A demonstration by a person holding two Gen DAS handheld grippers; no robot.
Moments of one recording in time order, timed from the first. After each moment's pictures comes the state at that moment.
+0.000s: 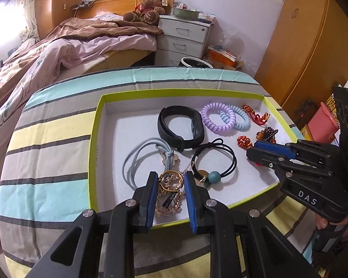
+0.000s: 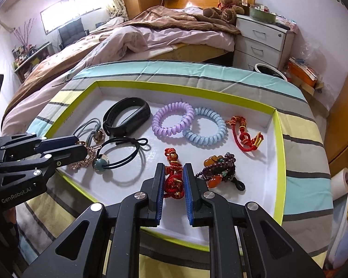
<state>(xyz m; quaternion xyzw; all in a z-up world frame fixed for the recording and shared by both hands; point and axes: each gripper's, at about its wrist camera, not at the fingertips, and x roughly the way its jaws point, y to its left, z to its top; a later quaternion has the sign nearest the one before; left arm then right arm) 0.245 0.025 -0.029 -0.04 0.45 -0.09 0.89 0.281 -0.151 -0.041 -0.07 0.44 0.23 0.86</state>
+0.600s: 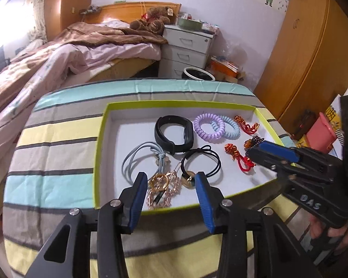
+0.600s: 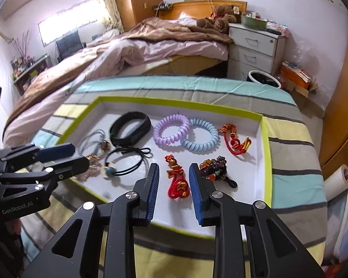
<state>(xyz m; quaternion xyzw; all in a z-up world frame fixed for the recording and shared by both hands) 0.217 0.017 -0.004 -0.06 0.42 -0.07 0.90 0.261 -0.163 -0.015 -0.03 0.40 0.22 0.89</state>
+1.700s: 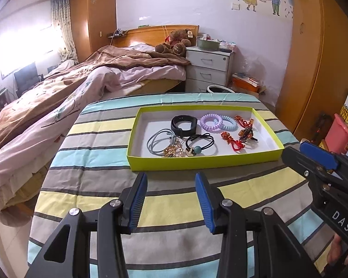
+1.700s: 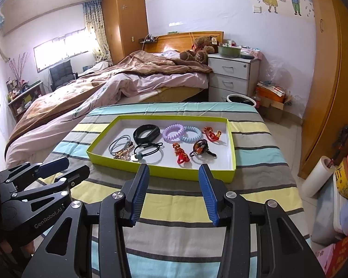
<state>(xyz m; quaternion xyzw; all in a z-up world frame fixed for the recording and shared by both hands) 0.114 -0.012 0.026 -0.02 0.36 0.03 0.93 0.147 -0.183 0.027 -0.01 0.32 0.17 0.93</state>
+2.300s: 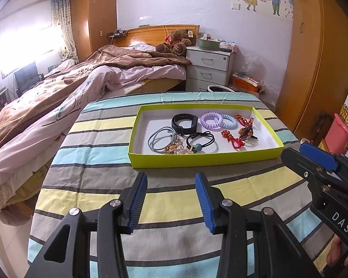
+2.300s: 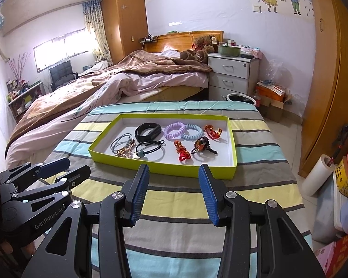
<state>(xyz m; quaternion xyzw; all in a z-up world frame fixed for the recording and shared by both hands) 0.109 -0.013 0.025 -0.02 0.37 0.03 0.93 0.142 -0.183 0.026 -0.01 0.32 0.17 0.93</state>
